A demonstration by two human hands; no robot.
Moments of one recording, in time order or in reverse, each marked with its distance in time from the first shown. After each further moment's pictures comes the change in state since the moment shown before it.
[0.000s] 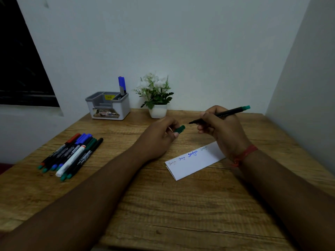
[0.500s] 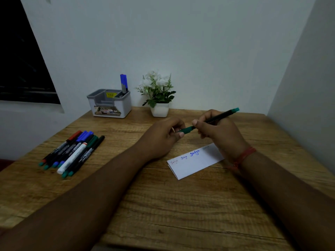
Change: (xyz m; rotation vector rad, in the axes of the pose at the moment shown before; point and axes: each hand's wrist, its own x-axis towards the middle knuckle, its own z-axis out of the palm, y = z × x) left_hand -0.005 0.010 -0.003 0.006 -0.029 0.020; right_hand -0.003 0.009 0.003 -0.264 -0.086 -0.033
